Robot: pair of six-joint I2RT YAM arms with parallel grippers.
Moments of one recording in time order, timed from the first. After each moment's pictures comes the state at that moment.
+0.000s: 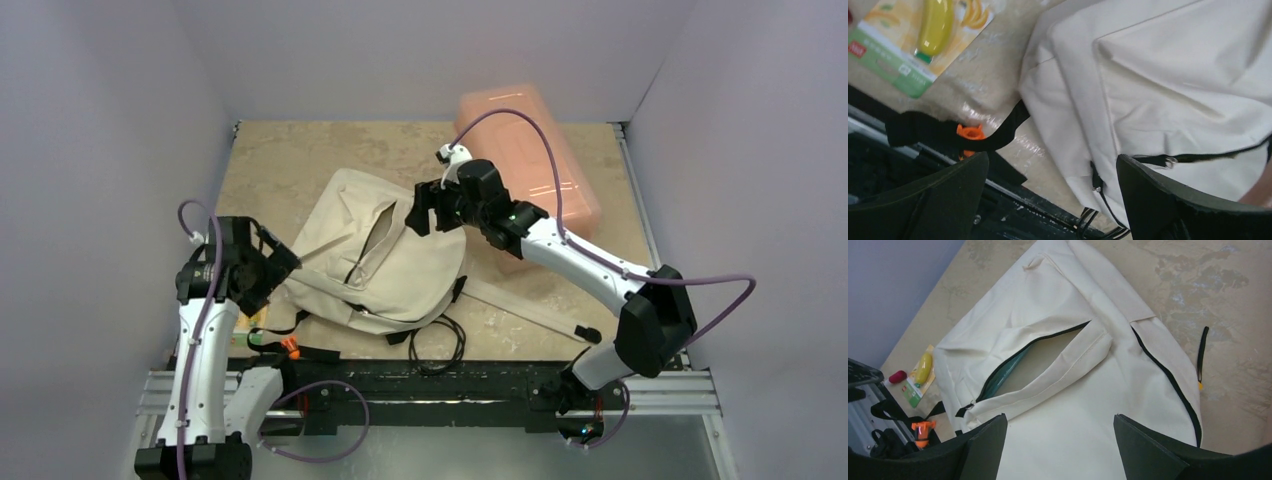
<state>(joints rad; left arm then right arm) 0.07 0.84 0.98 -1.10 -0.04 -0.74 0.70 1.50 1.20 -0.19 -0.09 0.36</state>
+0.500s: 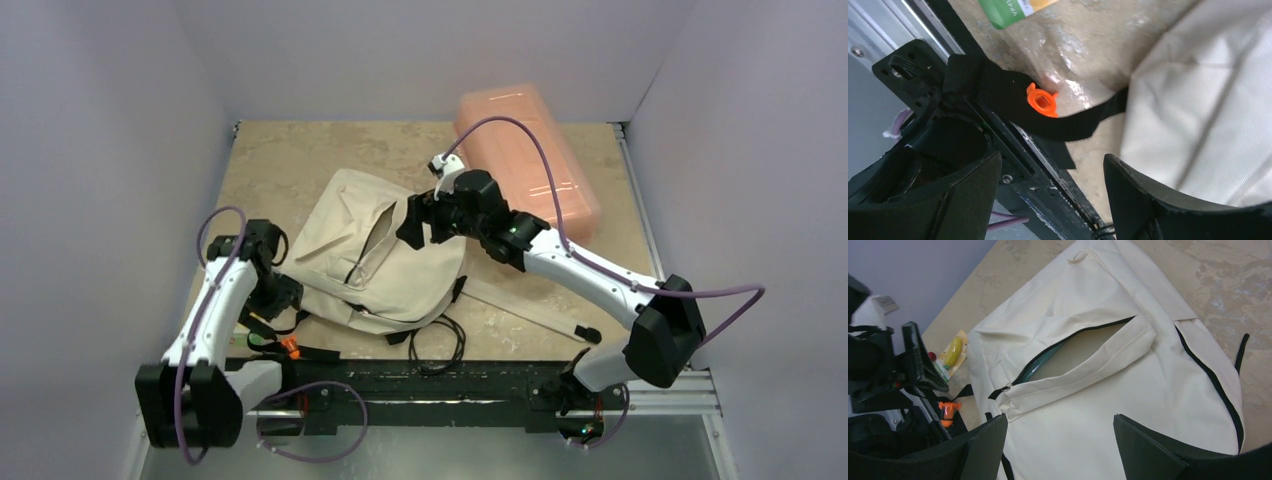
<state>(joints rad) 0.02 1.02 0.84 -1.33 -0.17 -1.10 0.77 1.45 1.16 -0.17 -0.13 0.35</state>
